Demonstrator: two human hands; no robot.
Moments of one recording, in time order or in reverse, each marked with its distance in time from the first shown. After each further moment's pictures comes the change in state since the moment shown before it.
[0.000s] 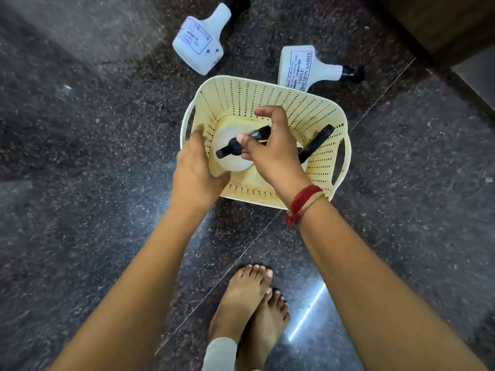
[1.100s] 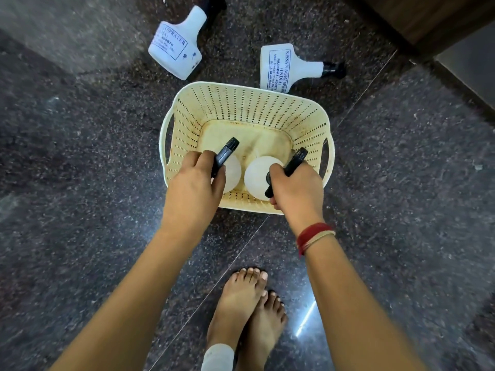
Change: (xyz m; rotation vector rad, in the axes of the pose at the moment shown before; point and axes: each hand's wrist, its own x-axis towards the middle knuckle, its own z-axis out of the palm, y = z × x) left_hand -0.017 0.038 0.002 0.256 0.050 0.152; right_hand -0.032 0.037 -0.041 -0.309 0.259 0.352
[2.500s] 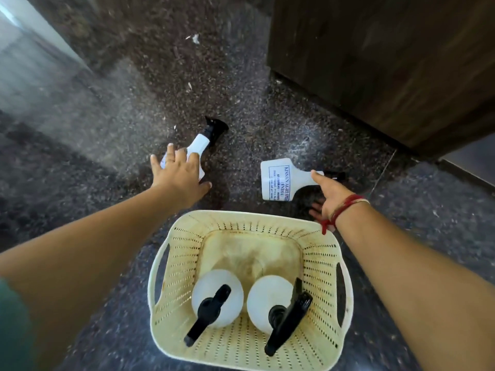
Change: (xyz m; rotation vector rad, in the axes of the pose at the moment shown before) left_hand 0.251 -0.033 0.000 0.607 -0.284 0.012; right_hand 0.236 -0.060 -0.025 0.679 -0.192 0.532
